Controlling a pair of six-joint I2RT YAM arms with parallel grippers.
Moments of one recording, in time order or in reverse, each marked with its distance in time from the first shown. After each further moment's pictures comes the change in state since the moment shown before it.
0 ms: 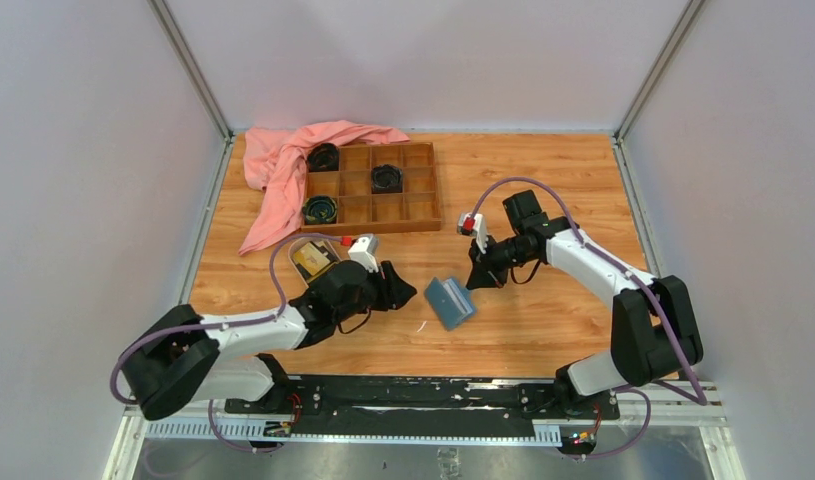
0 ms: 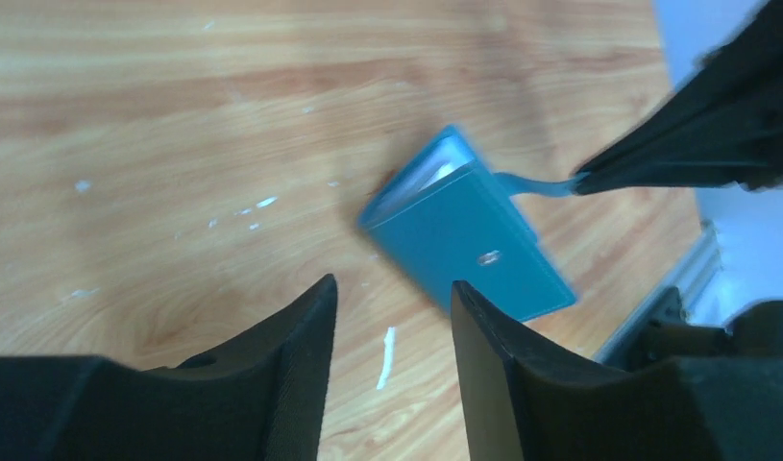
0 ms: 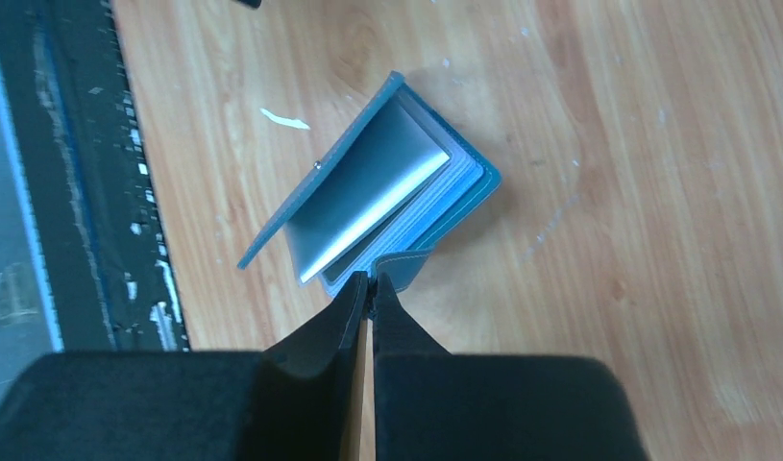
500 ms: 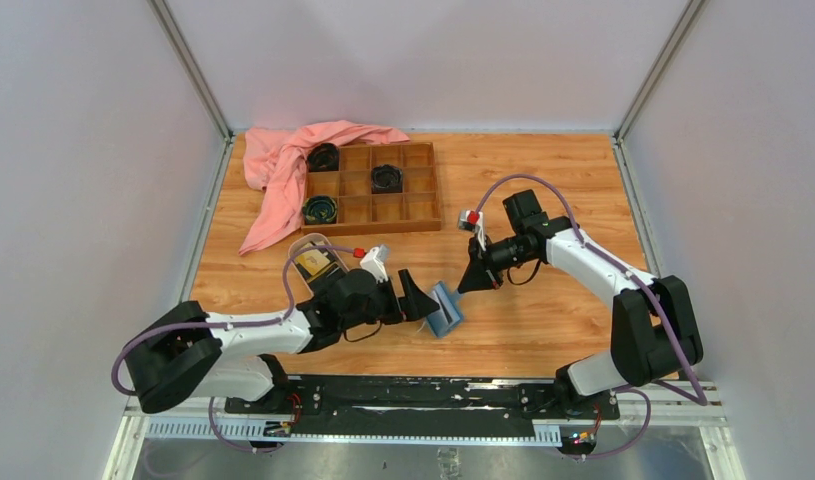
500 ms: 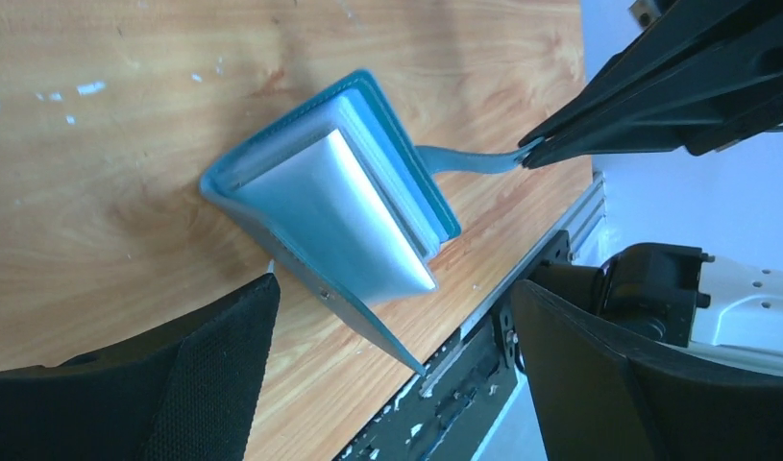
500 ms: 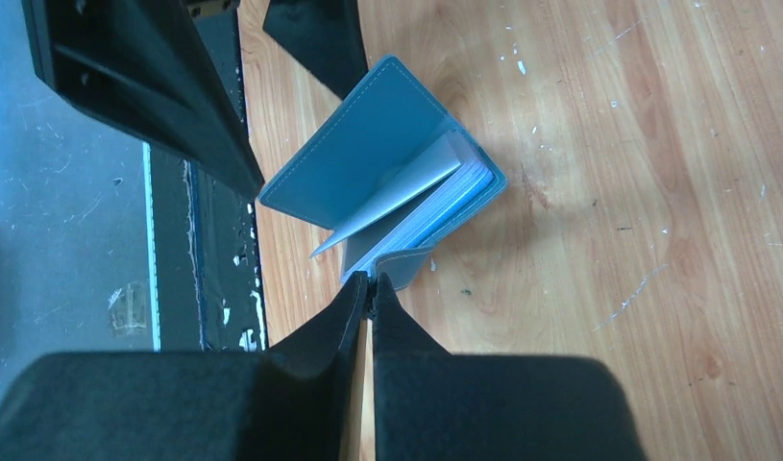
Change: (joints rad) left arm -0.087 -0.027 0.009 0.014 0.117 -0.233; right arm 0.000 0.000 0.007 -0.009 -0.233 0.070
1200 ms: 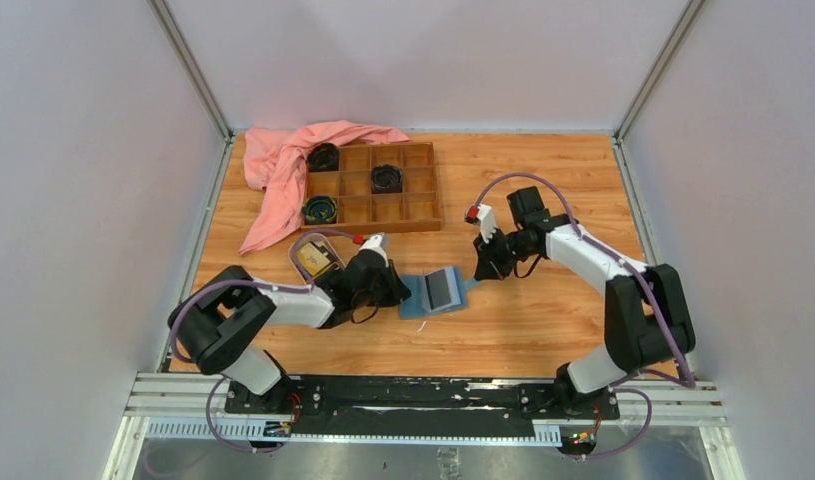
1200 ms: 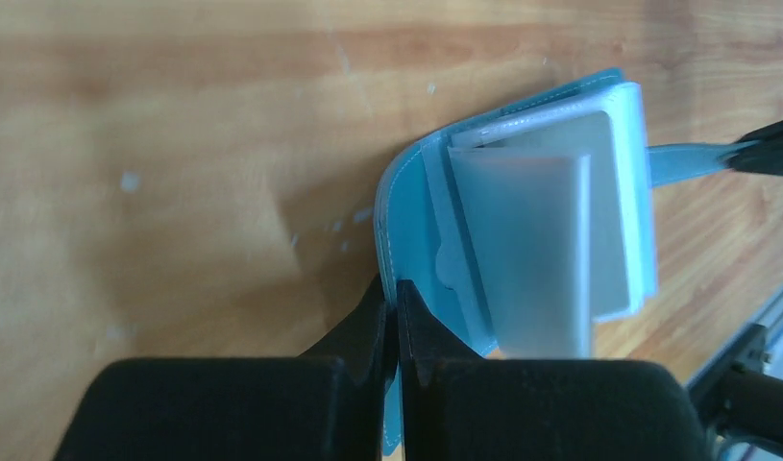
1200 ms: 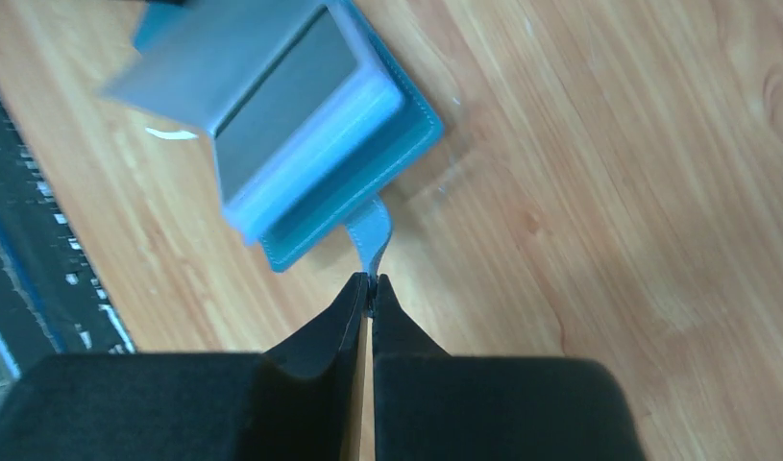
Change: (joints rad) left arm 0.140 0.262 0.052 -0.009 -0.063 0.152; right arm -0.047 0.023 0.000 0.087 0.313 0.092
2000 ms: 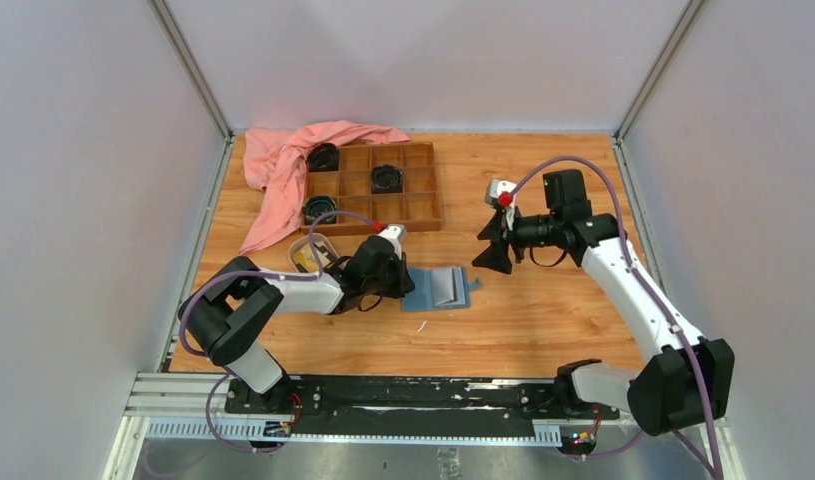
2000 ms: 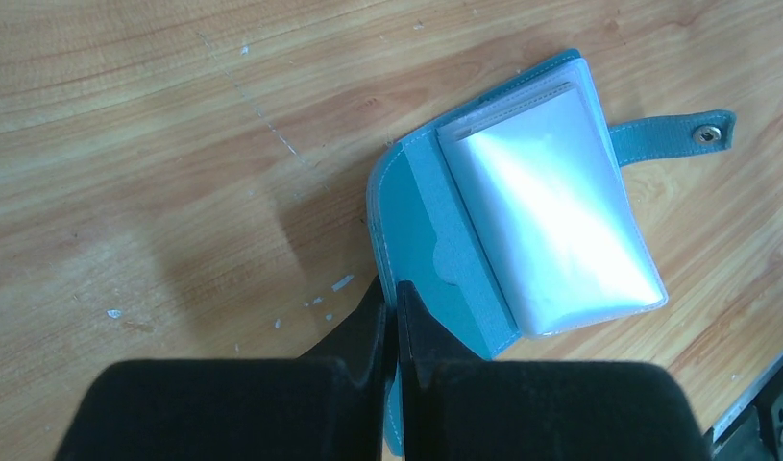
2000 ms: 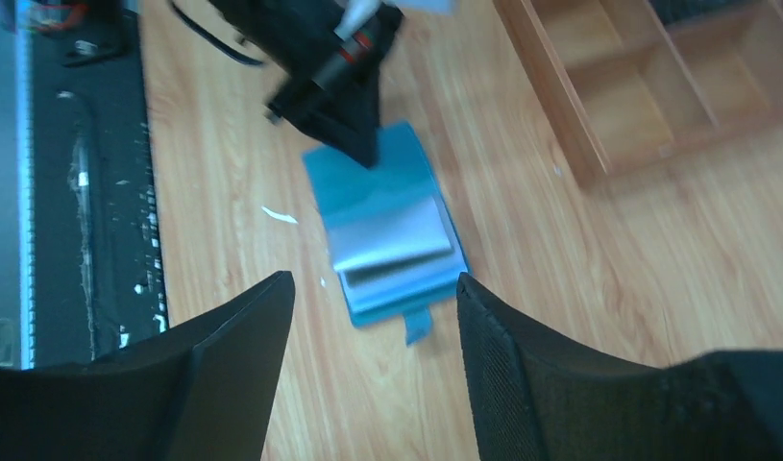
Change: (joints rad) left arm 0.031 0.103 0.188 -0.126 0.076 0.285; right arm -0.059 -0.245 0.109 -0.101 -0.183 -0.147
